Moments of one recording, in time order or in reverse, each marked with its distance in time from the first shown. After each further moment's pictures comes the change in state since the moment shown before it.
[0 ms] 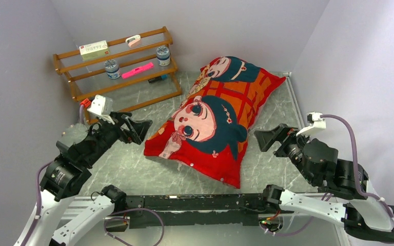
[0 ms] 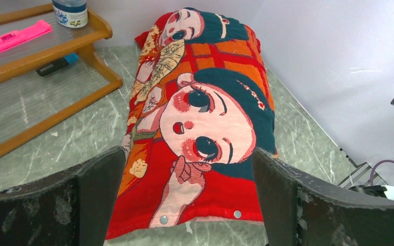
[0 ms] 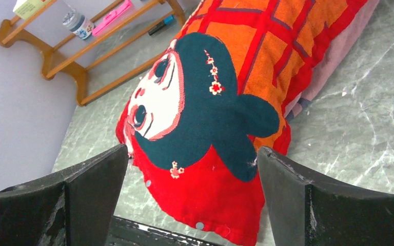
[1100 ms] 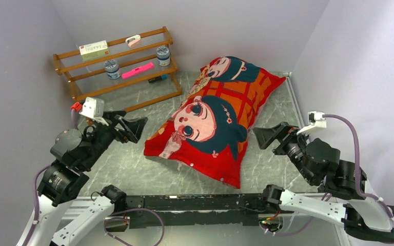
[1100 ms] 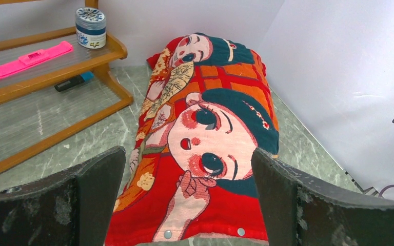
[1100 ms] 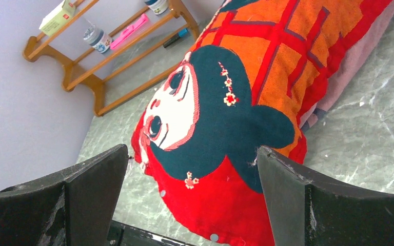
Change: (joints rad) left arm 0.000 -0.050 -0.033 0.051 -0.070 -0.006; right arm 0.000 -0.006 -0.024 0.091 0.001 -0.013
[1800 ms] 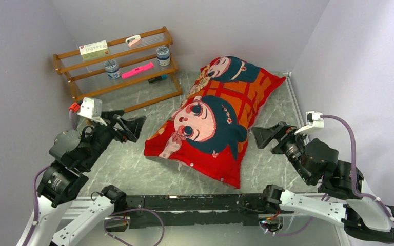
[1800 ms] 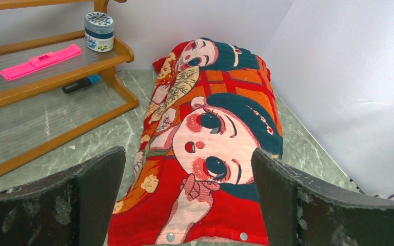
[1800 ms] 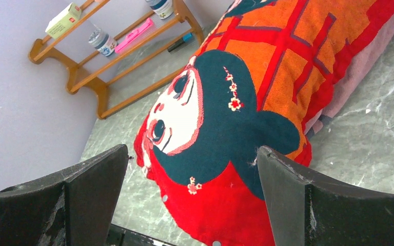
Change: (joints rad) left arm 0.000 -0.006 0.000 0.003 -0.030 0.000; right arm 0.000 -0.010 -0.037 0.067 -0.001 -0.029
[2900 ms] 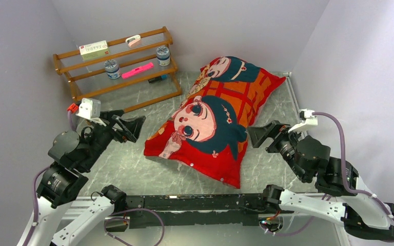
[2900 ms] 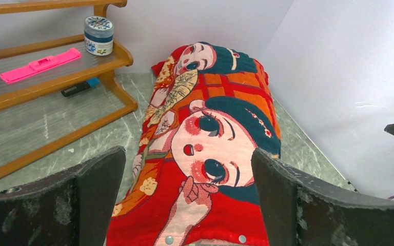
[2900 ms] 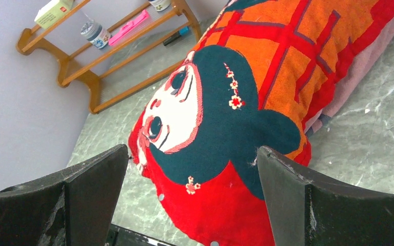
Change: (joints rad) left arm 0.000 -0.004 -0.002 0.014 0.000 -0.001; right arm 0.000 0.045 0.000 0.013 -0.008 -0.012
